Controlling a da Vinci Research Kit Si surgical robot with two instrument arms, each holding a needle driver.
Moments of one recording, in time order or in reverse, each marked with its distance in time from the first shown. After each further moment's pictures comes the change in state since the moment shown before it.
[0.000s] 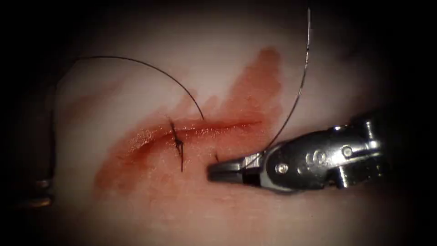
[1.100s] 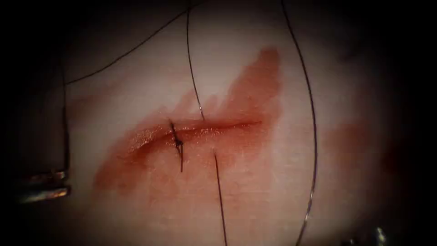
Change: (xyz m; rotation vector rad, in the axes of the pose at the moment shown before) right arm 0.009 -0.012 -0.006 0.443 -0.056 -0.063; left arm -0.002 0.000 0.002 0.019 0.023 0.016
